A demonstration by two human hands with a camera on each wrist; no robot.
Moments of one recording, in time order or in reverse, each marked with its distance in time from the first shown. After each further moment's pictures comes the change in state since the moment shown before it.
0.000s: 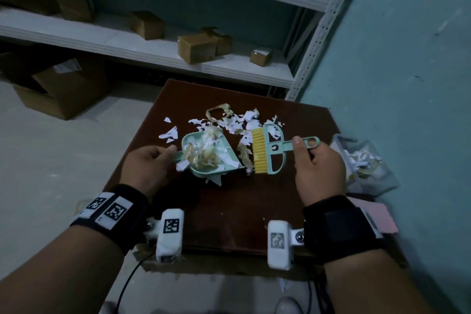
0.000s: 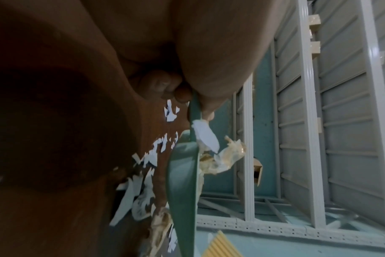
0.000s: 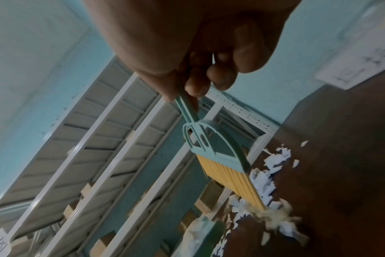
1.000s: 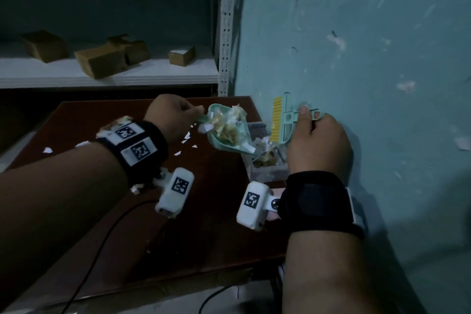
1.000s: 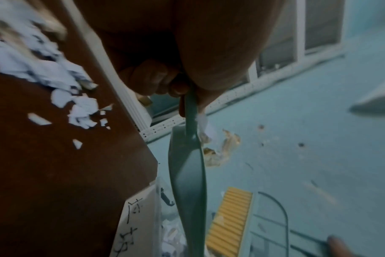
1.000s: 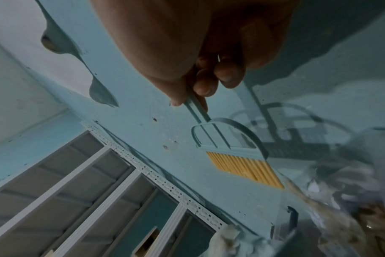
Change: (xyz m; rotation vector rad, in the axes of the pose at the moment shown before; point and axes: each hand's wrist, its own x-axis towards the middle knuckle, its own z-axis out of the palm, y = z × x) left_hand -0.041 0.169 0.272 0.426 -0.325 0.437; right_hand 0.090 0.138 -0.154 -0.179 0.339 0.341
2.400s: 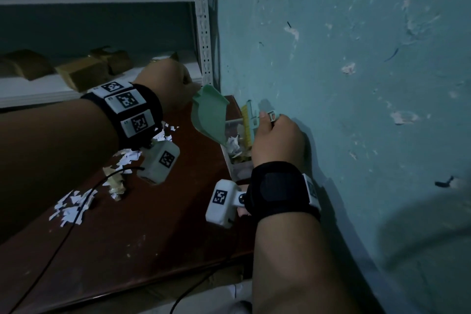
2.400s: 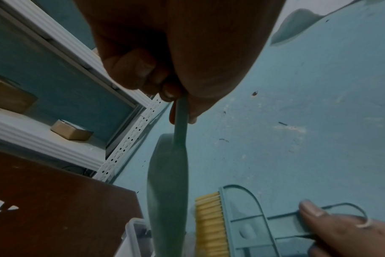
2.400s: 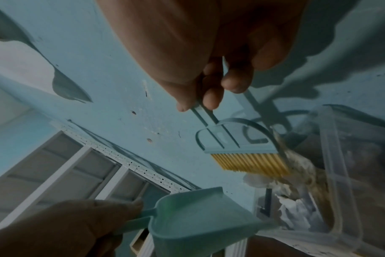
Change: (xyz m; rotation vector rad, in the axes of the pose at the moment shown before) left_hand 0.017 0.086 0.008 0.590 0.053 0.322; right_hand 0.008 0.018 0.022 0.143 -0.150 0.026
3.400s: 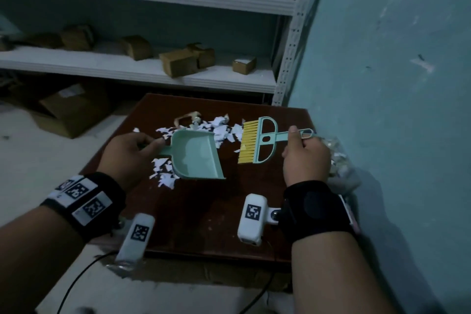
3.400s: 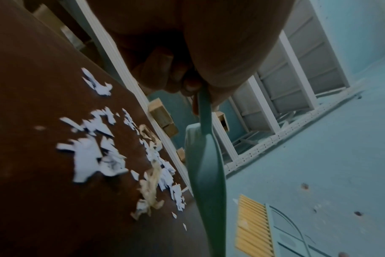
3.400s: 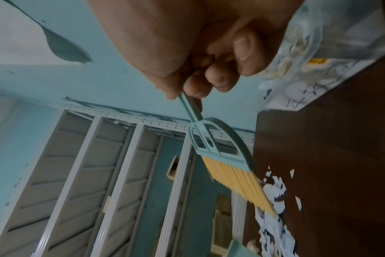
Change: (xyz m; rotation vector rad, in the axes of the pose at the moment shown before) left_hand -0.211 -0.200 -0.014 -0.440 0.218 -0.582; right_hand -0.075 -0.061 0.066 0.303 -0.187 -0.092
